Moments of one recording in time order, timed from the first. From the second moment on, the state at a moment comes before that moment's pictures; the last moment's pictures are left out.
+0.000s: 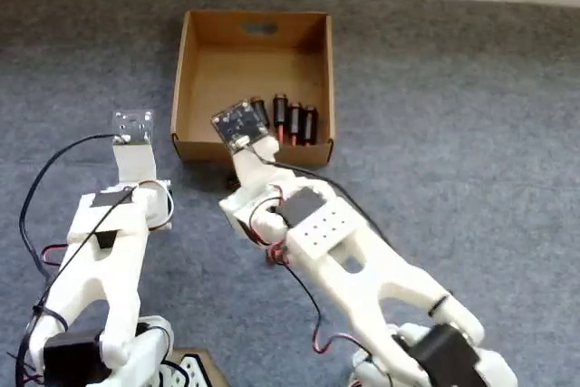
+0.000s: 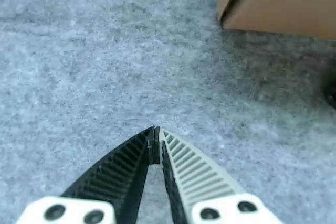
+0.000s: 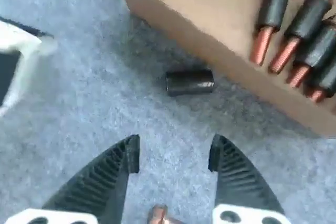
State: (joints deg) left arm -14.1 -22.5 61.1 35.4 -2.6; right arm -44.7 -14.8 37.8 41.6 -5.1
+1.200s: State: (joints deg) left arm -14.3 -22.5 61.1 35.4 -2.2; right arm -43.4 22.7 8.5 40.9 1.0
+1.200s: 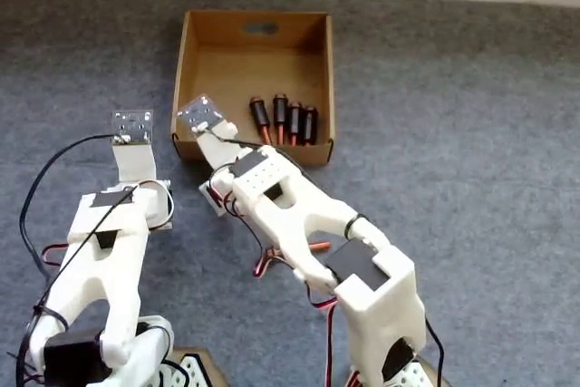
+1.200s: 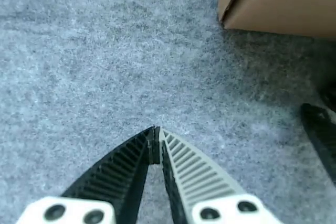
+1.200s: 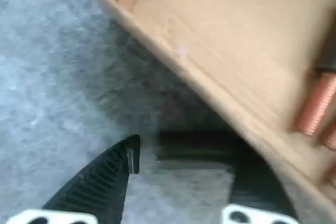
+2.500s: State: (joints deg) left arm -14.3 -22.5 61.2 33.6 -2.2; right arm -11.8 -17.9 51.1 49.7 1.1
